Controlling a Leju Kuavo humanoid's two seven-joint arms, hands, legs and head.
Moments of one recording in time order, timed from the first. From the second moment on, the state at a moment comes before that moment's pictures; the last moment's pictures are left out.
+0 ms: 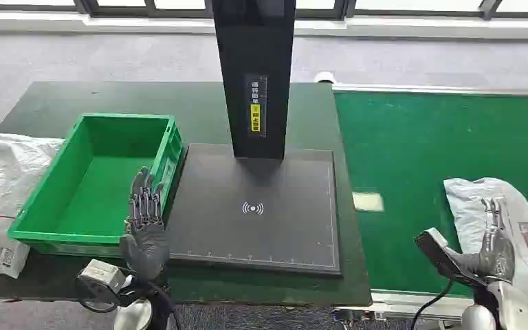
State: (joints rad) left arm 0.05 -0.30 -0.13 -1.54 -0.13 0.08 -0.70; right arm 0.01 -0.16 -0.37 -1.21 1.11 -0.26 -0.21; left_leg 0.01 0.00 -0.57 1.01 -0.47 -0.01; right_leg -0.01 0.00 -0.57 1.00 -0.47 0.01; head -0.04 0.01
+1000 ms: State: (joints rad) left arm 0.05 -0.29 -0.13 -1.53 -0.13 0.10 -0.70; right arm -0.30 -0.39 -0.45 -0.42 1.24 -0.16 -0.18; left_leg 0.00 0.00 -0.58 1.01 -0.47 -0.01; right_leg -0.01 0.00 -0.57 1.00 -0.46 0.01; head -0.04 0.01
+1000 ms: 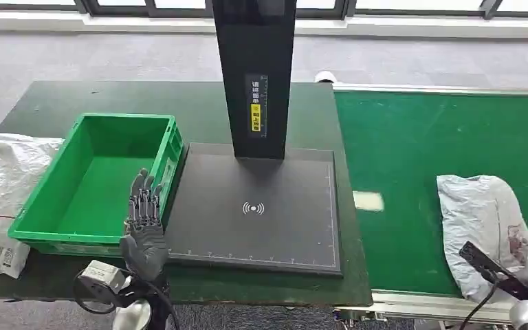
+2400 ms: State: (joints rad) left arm 0.06 -0.28 -0.13 -1.52 -0.15 0.15 -0.70; right arm -0.25 -0.20 -0.44 -0.60 1.04 -0.31 -0.33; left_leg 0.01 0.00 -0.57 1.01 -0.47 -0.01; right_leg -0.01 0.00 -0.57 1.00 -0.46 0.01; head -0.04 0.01
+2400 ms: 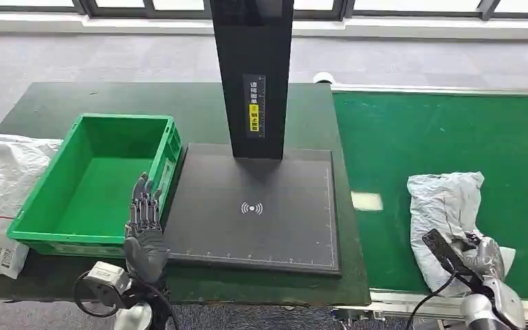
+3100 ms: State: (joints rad) left arm 0.11 -0.29 -0.13 -1.57 -0.17 0.16 -0.70; right arm -0.24 -0.17 -0.42 -0.67 0.90 -0.46 -0.45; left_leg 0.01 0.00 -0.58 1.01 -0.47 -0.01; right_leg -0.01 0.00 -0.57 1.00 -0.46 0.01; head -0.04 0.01
